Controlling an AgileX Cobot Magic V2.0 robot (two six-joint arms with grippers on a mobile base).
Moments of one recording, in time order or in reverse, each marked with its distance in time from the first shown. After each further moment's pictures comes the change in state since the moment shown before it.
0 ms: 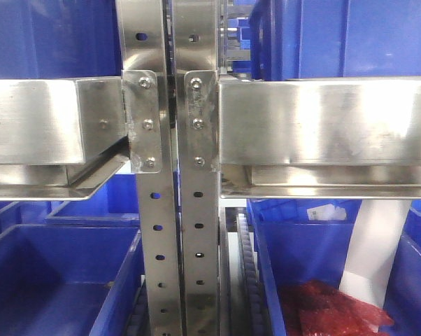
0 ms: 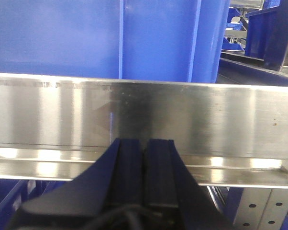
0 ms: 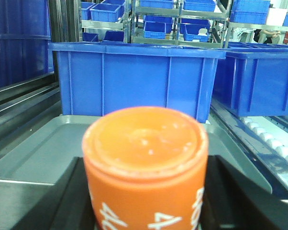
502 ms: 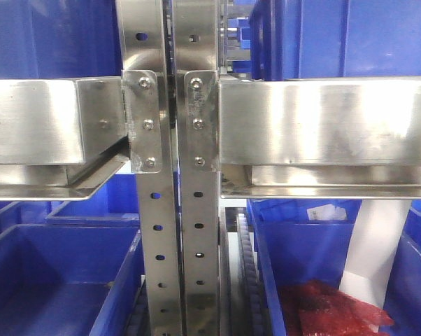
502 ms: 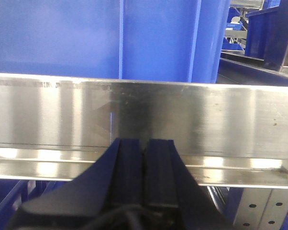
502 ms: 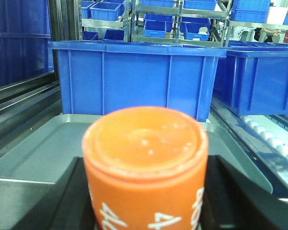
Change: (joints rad) left arm 0.000 0.000 0.000 0.000 0.000 0.000; right arm 0.000 0.000 0.000 0.001 0.003 0.000
